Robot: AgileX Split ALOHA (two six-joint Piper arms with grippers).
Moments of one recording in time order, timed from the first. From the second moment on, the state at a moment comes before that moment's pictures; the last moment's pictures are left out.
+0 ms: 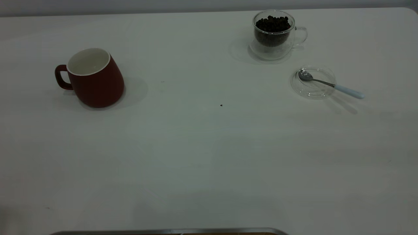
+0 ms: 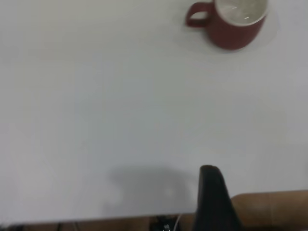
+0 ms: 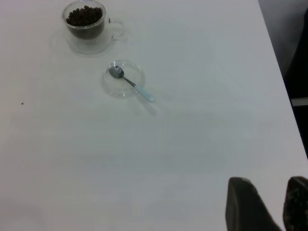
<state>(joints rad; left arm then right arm) -0.02 0.76 -0.74 -0.01 0.90 0.04 0.01 -0.02 -0.47 0.01 1.13 0.02</state>
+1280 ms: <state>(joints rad) -0.15 2.06 -1.26 -0.25 0.54 0.45 0.01 -0.02 -0.47 0.01 1.13 0.02</state>
